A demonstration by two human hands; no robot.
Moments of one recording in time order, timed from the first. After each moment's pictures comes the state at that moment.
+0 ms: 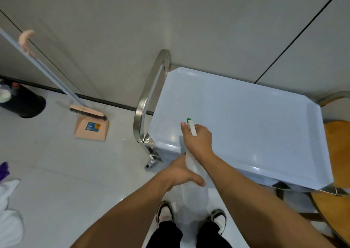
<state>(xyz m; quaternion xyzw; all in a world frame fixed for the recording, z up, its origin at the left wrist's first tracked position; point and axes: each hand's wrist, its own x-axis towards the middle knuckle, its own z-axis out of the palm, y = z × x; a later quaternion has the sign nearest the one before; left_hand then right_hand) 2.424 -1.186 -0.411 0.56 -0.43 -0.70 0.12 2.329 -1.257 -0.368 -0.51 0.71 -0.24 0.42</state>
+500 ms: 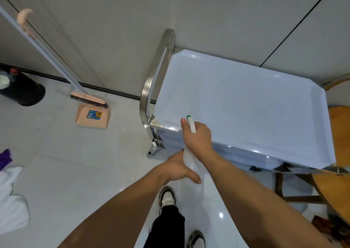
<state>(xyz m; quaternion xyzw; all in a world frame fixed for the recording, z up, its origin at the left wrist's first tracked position) 2.446 -1.137 -0.426 0.56 -0.44 -0.69 0.08 2.348 -1.203 -0.384 -0.51 0.71 -0.23 0.42</state>
